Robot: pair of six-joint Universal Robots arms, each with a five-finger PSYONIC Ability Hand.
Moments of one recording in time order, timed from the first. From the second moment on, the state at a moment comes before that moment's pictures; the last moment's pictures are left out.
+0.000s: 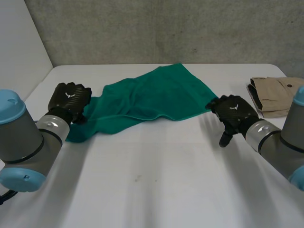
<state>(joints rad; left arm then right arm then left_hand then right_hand) 4.42 -1.91 -1.70 3.52 -1.52 3.56 1.81 -1.13 1.58 -0.14 1.26 2.70 0.71 0.71 0.71 0.70 0.52 0.21 0.23 0.22 0.24 0.07</state>
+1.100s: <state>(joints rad) 4.45 -1.77 -1.51 3.17 -1.49 3.39 1.84 -1.12 1.53 -0.10 1.32 2.81 1.17 1.20 1.19 1.20 0.97 0.21 0.23 0.22 0.24 0.07</state>
